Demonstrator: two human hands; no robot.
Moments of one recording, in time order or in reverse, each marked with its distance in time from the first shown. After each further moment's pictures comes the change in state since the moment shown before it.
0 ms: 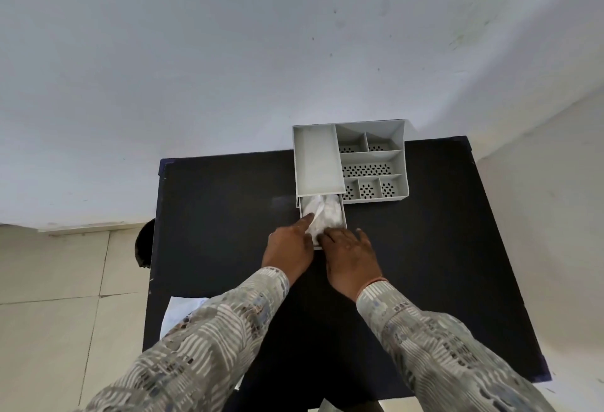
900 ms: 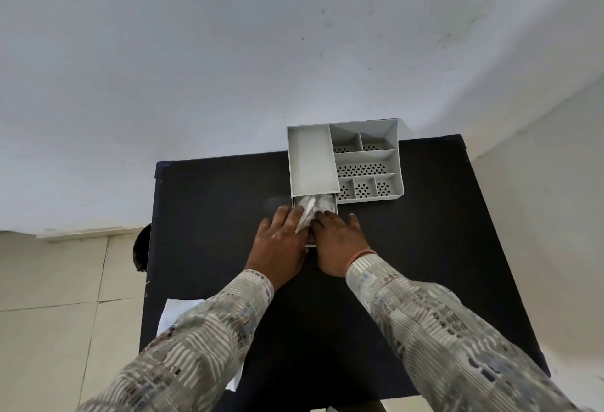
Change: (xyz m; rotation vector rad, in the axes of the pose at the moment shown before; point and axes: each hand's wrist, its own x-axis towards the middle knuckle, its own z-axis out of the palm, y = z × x) left_hand -0.014 -0.003 -0.018 0.607 0.095 0.374; right_hand 0.027 -0.010 -0.034 -0.073 -0.111 -0.031
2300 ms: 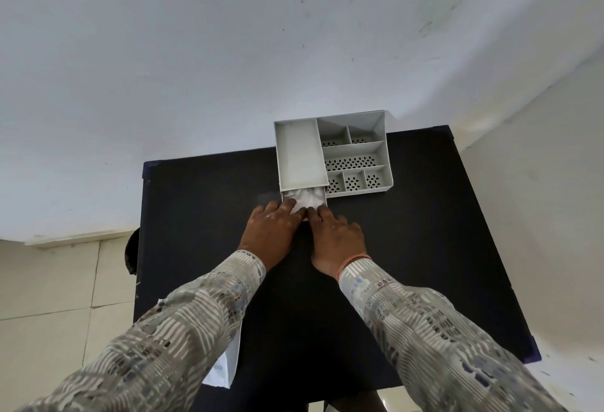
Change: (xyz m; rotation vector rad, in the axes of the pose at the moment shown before) left_hand 0.022 -0.003 -0.014 0.005 -0.113 0.018; right_hand -0.018 0.001 0.016 0.071 0.131 0.169
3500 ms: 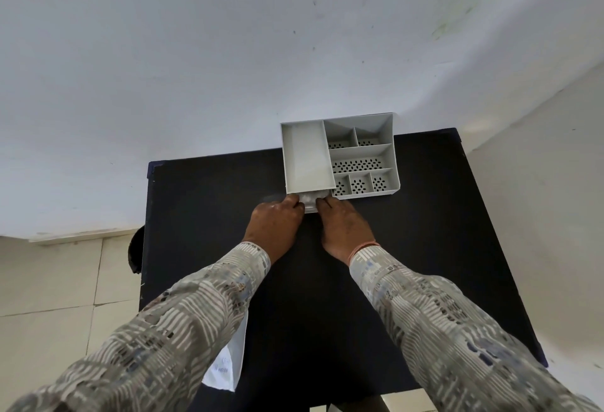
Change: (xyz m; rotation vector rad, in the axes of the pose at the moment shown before) left_hand 0.011 -0.006 -0.024 0.107 -0.037 -0.011; right_hand 0.030 0.012 -0.011 0.116 0.074 -0.069
